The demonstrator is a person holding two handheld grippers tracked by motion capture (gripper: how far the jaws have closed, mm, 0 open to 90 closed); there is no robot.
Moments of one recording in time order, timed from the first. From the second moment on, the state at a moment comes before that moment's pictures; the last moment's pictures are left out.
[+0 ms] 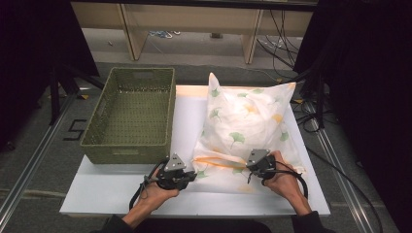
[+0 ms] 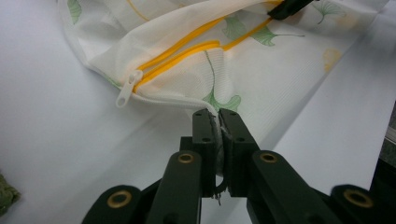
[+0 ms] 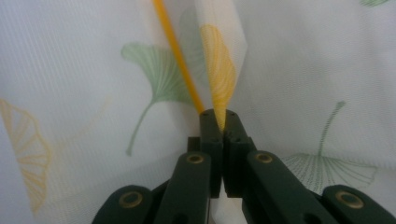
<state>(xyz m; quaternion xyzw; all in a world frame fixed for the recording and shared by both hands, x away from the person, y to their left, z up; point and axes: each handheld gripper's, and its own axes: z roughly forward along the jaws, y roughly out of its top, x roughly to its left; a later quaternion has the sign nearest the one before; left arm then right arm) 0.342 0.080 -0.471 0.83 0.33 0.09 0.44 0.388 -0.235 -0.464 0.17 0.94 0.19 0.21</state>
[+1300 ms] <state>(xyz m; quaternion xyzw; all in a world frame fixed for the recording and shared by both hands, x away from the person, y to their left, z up) 0.378 0.070 -0.486 0.82 0.42 0.02 0.39 0.372 -0.230 -0.429 0.21 0.90 0.31 0.20</state>
